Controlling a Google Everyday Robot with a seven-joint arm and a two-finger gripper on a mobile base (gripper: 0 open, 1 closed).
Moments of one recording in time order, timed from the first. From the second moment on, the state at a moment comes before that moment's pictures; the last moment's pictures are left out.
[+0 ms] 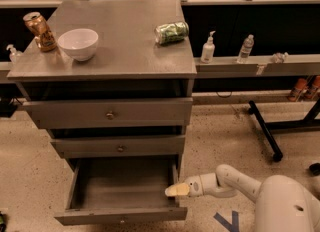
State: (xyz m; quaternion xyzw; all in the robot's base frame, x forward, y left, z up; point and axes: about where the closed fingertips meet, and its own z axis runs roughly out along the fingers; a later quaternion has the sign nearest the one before) arm 0.504 -0.041 0.333 -0.20 0.74 0.63 0.12
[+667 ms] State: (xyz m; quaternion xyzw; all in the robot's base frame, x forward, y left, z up) arm 0.496 -0.030 0.322 -0.19 0.72 0.66 0.10
